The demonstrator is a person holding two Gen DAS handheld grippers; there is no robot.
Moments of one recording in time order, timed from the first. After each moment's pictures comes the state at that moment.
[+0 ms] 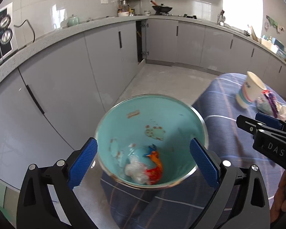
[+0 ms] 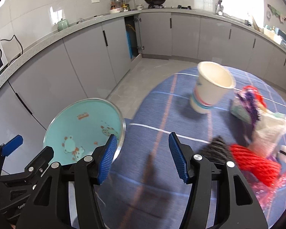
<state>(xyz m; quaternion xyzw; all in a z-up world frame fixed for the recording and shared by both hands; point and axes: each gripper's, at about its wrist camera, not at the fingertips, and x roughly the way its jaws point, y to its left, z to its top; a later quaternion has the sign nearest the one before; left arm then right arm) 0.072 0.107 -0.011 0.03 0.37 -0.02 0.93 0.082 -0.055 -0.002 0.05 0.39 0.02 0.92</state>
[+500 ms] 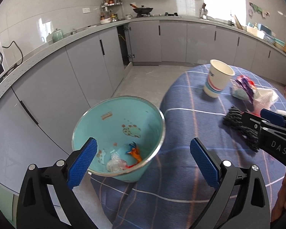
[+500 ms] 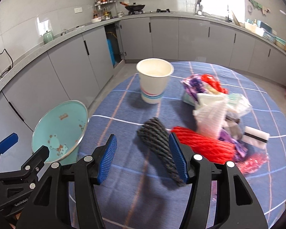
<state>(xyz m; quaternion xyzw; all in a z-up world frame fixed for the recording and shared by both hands) 0.035 0.032 0.003 0.08 0.36 -0.06 0.93 0.025 -0.131 0.008 0.07 0.37 -0.03 0.93</state>
